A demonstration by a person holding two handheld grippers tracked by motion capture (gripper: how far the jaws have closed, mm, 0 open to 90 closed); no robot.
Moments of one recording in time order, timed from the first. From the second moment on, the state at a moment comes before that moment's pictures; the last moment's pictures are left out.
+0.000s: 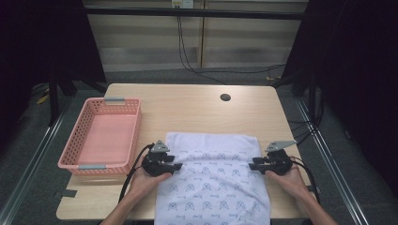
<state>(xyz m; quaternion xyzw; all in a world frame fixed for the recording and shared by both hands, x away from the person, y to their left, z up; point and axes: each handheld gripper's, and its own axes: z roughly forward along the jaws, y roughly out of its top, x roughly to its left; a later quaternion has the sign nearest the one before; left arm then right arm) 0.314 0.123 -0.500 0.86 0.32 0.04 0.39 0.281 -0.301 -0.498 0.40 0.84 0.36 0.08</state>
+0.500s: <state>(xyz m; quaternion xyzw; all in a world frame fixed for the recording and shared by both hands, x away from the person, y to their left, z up) 0.330 0.129 -0.482 0.84 0.34 0.05 0.42 0.302 -0.323 -0.481 0.43 0.80 0.39 0.13</state>
